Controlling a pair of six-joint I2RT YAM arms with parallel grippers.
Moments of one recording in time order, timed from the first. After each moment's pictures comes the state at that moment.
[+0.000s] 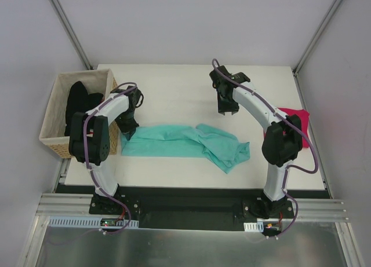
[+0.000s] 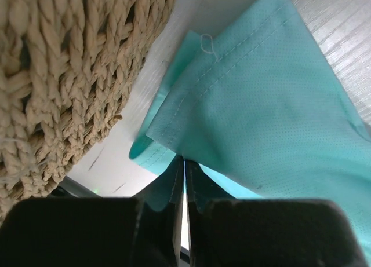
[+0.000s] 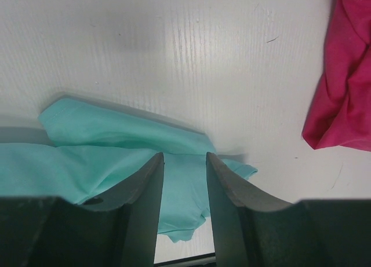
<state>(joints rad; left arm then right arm) -0.17 1.82 1.29 -1.11 -0.31 -0.79 0.51 1.93 1.76 -1.11 0.36 0.42</state>
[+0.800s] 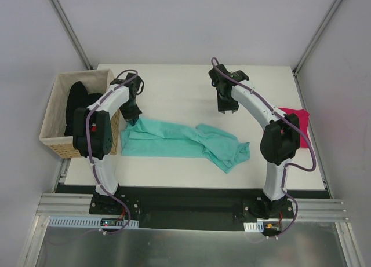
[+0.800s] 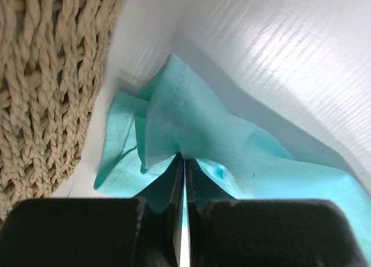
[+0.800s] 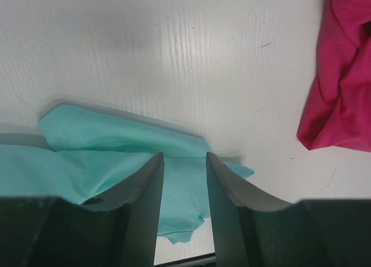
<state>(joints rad) -0.16 1.90 1.47 -1.04 -0.24 -0.69 0.51 1.96 1.83 -1.14 0.38 0.43</state>
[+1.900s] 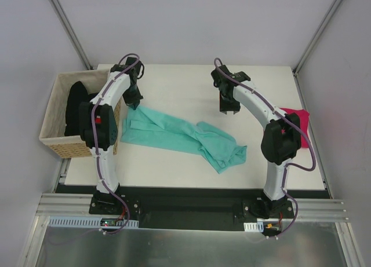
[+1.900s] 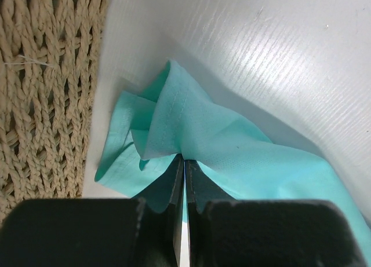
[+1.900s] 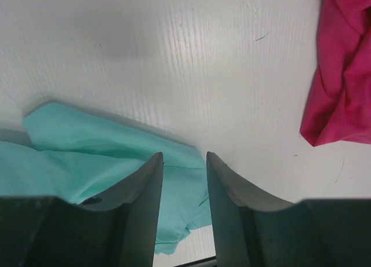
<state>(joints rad) -0.14 2.06 1.83 -1.10 -0.22 -0.55 0.49 1.96 1.80 -1.12 0.39 0.46</state>
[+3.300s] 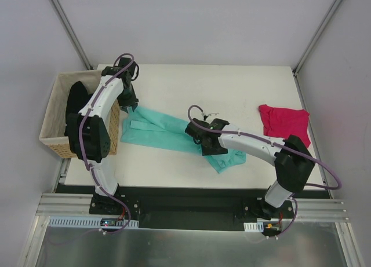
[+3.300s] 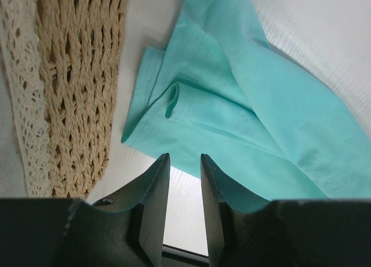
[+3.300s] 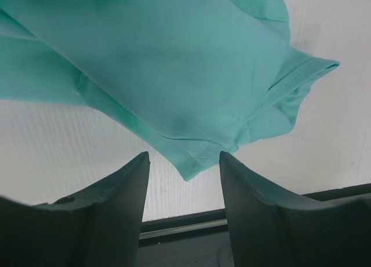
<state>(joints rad) -0.14 1.86 1.70 -1.13 -0.19 -0.48 0.97 1.65 1.23 -1.04 0.50 0.85</state>
